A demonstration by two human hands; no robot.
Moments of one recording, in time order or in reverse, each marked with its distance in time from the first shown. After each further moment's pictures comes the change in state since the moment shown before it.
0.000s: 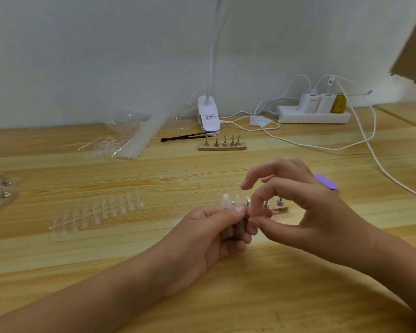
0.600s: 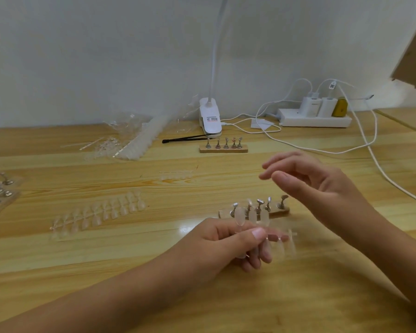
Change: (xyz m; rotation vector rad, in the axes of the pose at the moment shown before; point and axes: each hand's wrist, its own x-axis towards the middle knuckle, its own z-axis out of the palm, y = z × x) left_hand -0.003 -0.004 0.002 0.318 -0.131 0.035; right_hand 0.004 0.018 -0.011 0.250 0.125 0.352
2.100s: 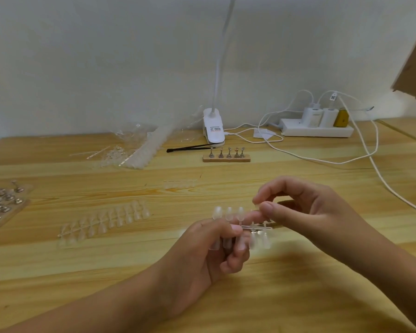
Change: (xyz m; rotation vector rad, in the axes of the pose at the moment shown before) left_hand -0.006 0.011 0.000 -0.386 0.077 0.006; right_hand -0.008 -0.017 0.008 0.220 -0.132 0.115
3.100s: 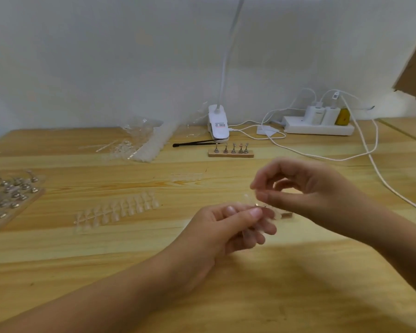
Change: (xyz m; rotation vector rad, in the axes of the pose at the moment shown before) left_hand -0.003 0.001 -0.001 0.270 0.078 0.075; right_hand 0.014 -0.021 -0.006 -0.204 -0.112 -0.173
